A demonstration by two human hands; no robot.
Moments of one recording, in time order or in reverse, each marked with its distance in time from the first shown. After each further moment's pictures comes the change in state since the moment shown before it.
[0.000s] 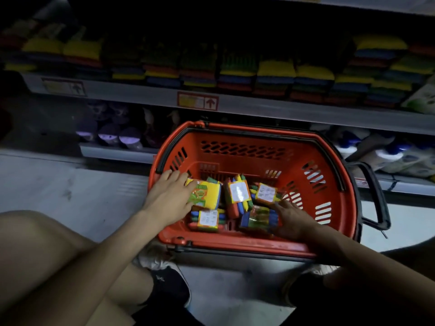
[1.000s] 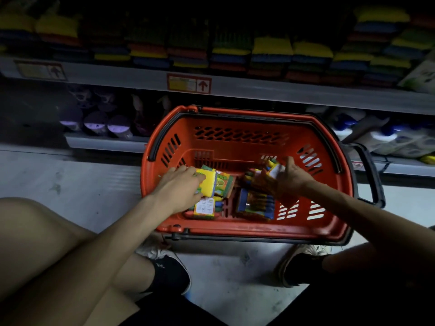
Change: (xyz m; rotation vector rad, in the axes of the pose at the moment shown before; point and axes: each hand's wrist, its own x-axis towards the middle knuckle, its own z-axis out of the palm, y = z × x) left_hand 0.020 0.020 0.007 -0.177 -0.083 0.064; right_hand 0.023 0.001 -0.050 0.414 0.156 0.262
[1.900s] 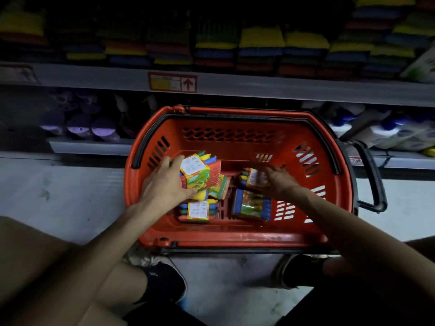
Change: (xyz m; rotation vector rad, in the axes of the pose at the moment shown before) left_hand 0.024 -0.007 0.012 -0.436 0.153 -0.386; right_hand 0.047 0.019 0.033 -0.231 -0.043 -0.187
